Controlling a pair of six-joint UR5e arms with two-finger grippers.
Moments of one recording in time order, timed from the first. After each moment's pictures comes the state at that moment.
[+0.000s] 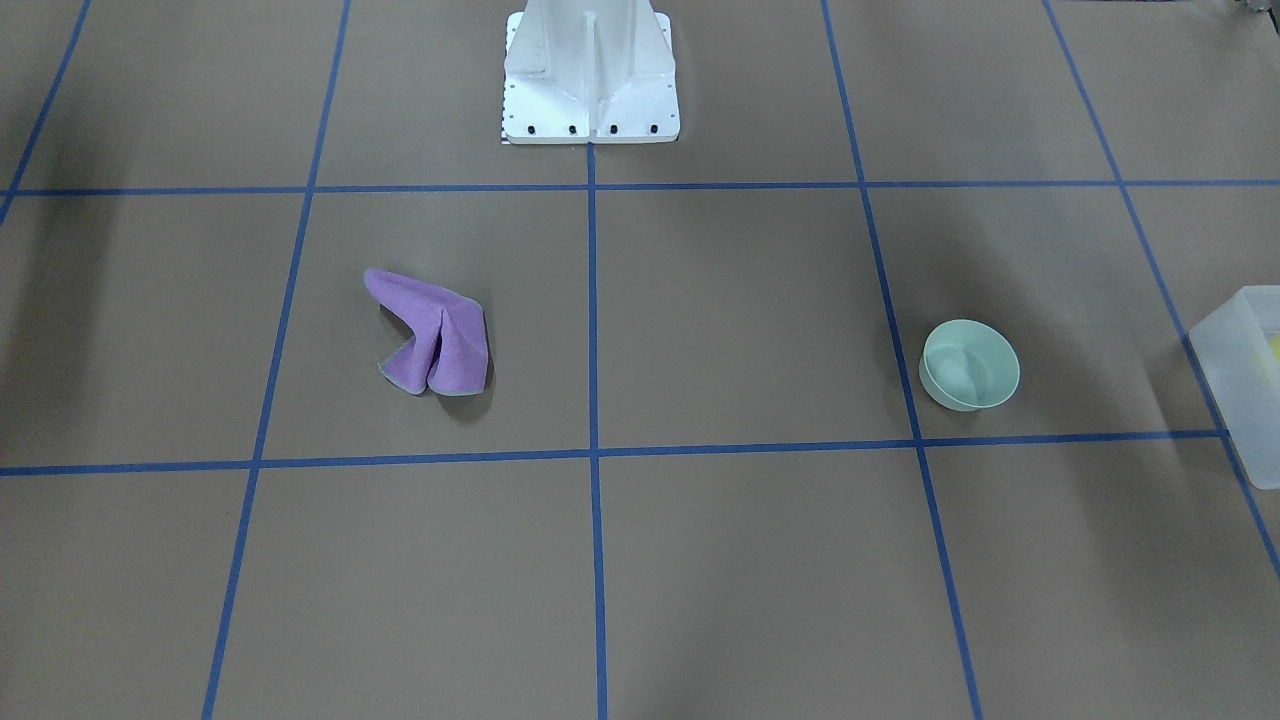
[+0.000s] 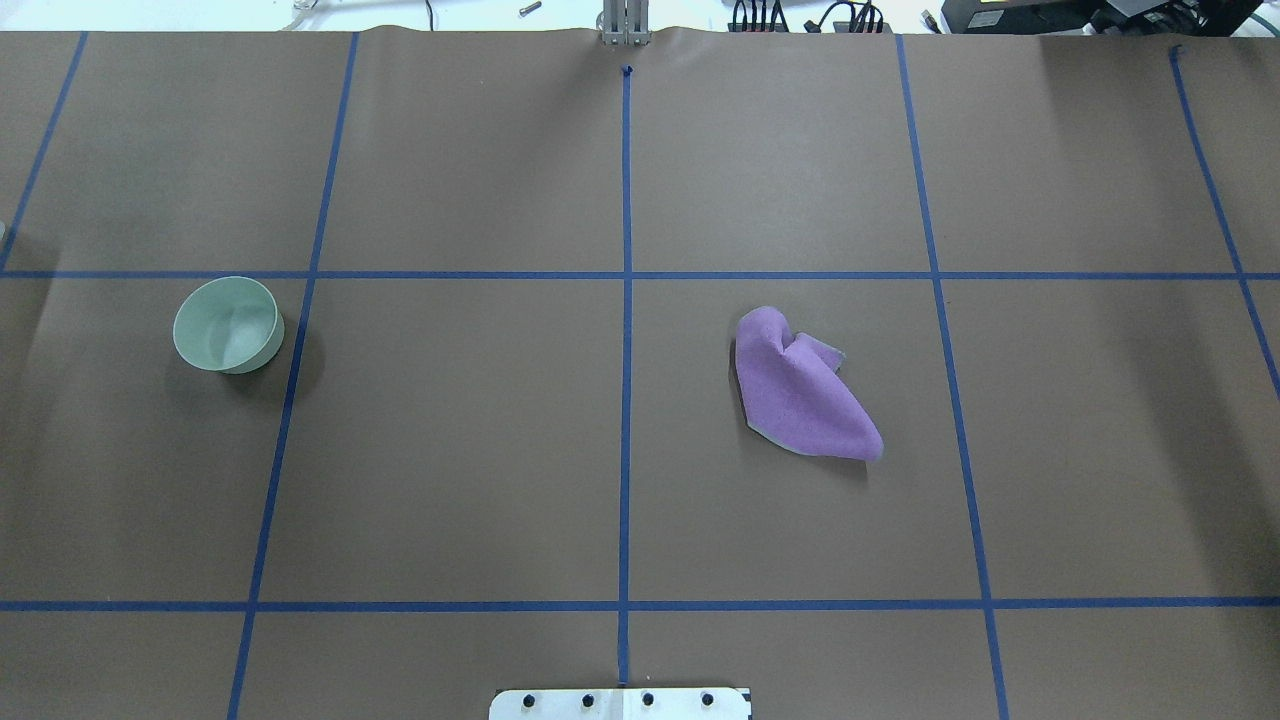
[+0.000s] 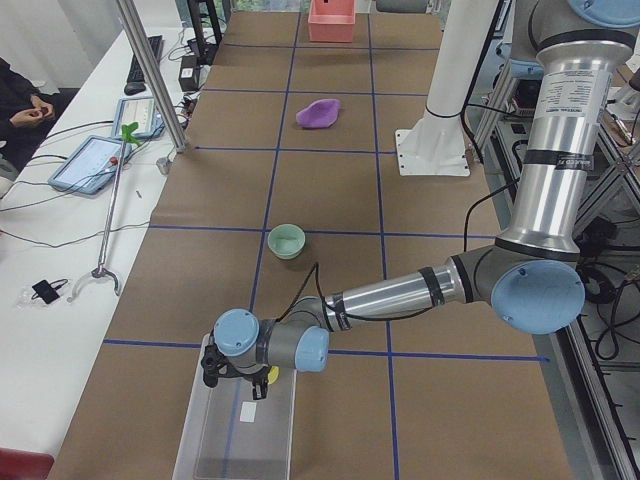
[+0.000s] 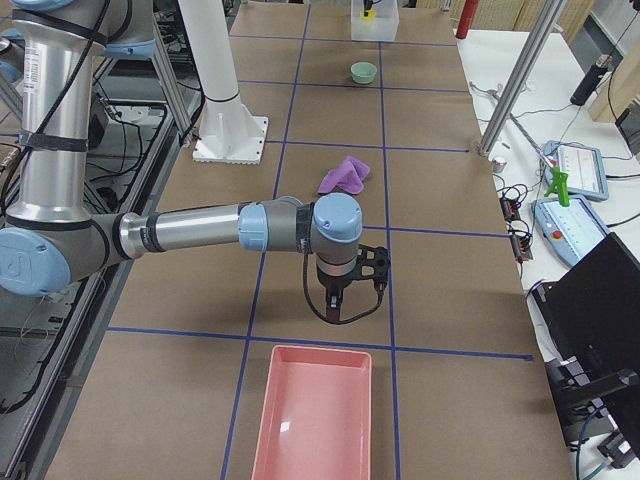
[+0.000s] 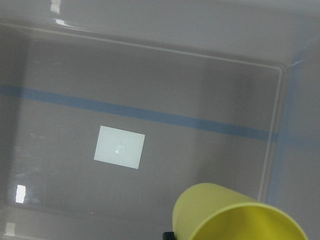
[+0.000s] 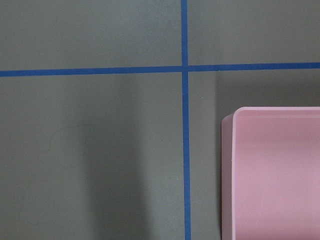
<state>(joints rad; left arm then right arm) -1.50 -1.70 -1.11 -1.98 -2.37 -0.27 1.58 -1.72 1.89 -1.71 2.36 0.04</state>
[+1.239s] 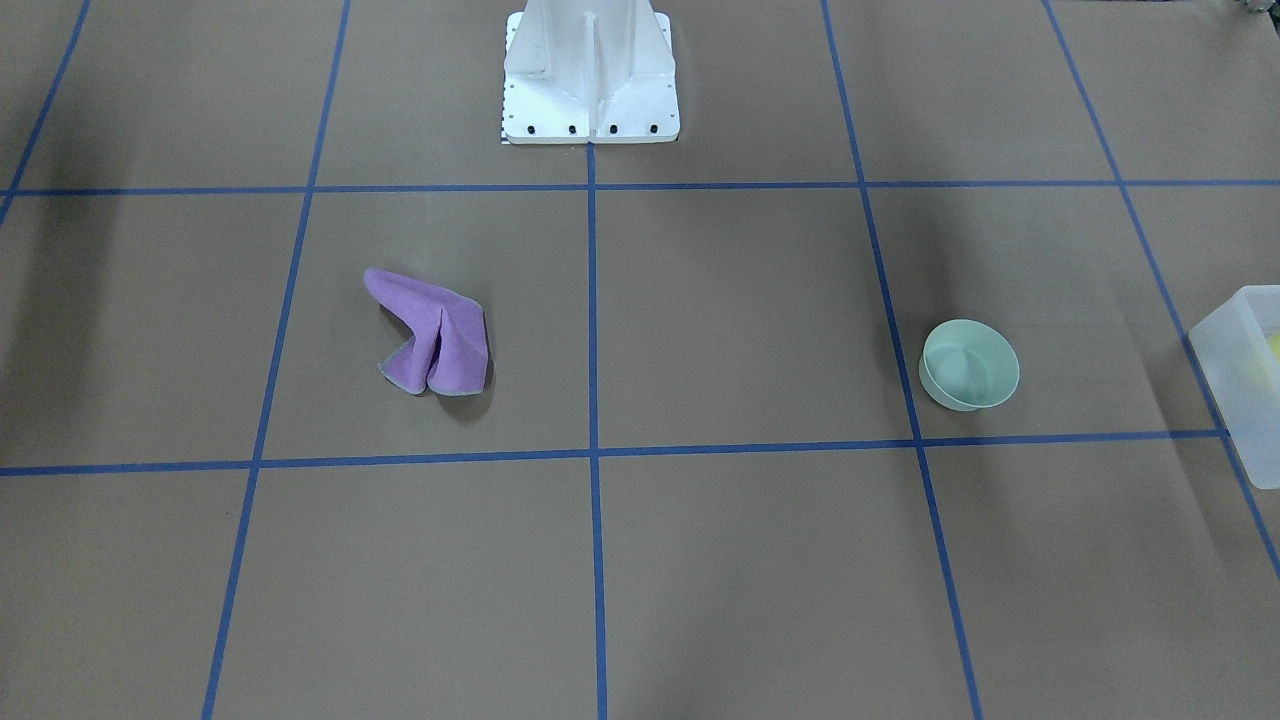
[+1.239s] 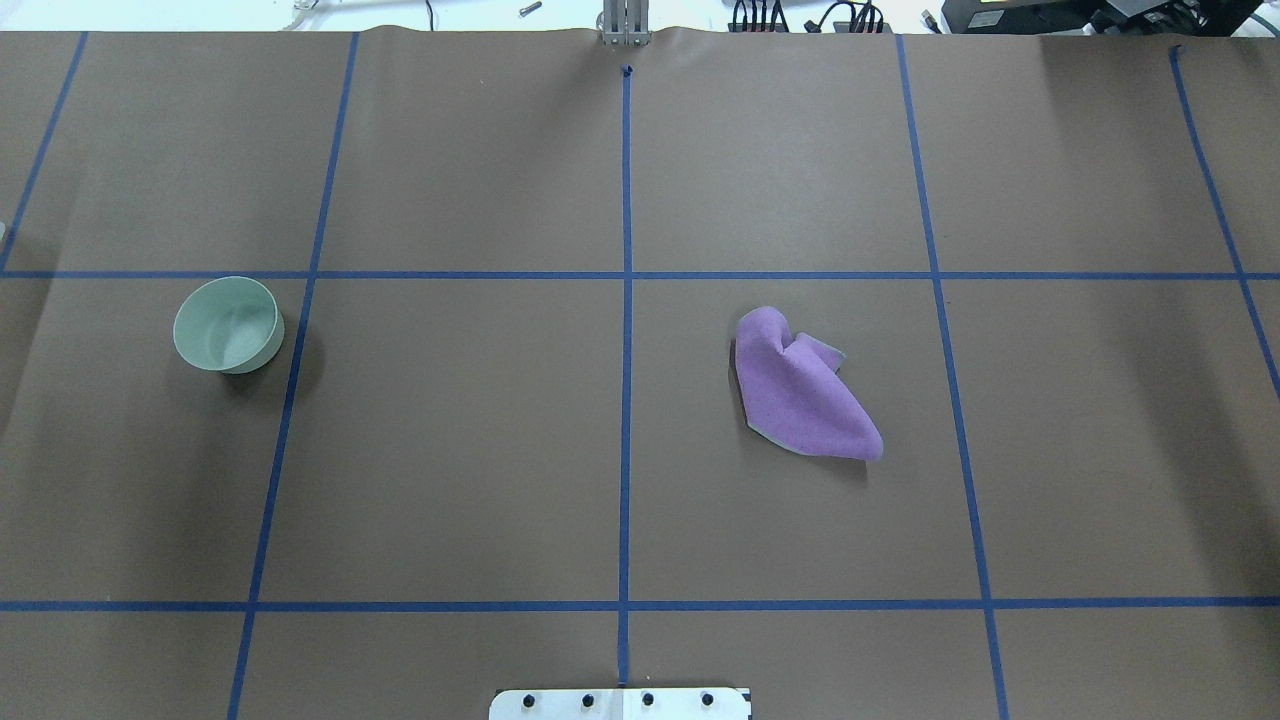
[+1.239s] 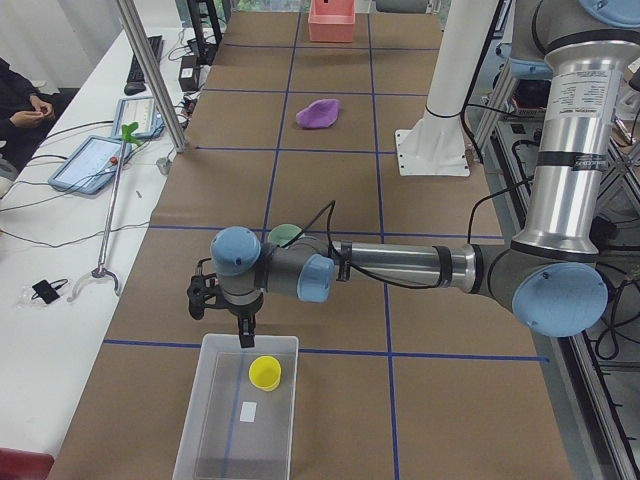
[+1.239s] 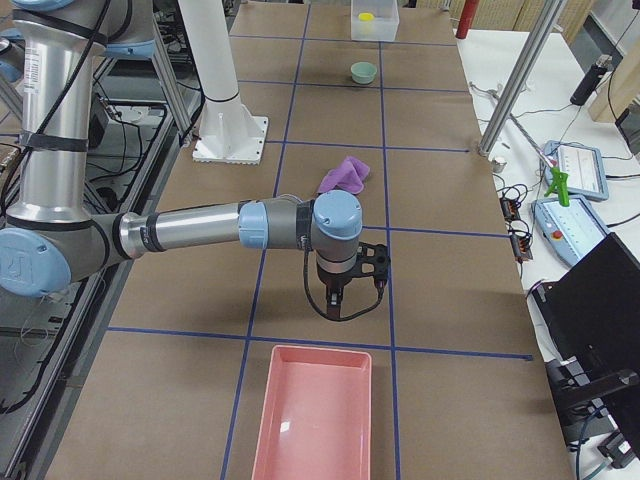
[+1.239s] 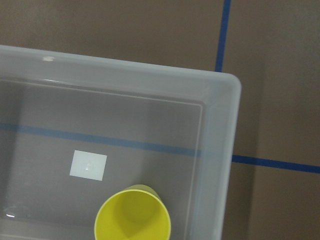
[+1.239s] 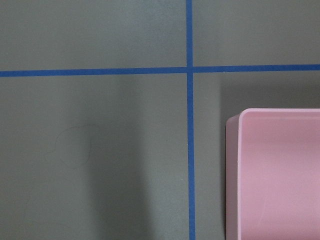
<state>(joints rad) -1.55 -1.67 -1.56 -1.69 -2.39 -0.37 1.57 -1.72 1.90 -1.71 2.37 0.06</state>
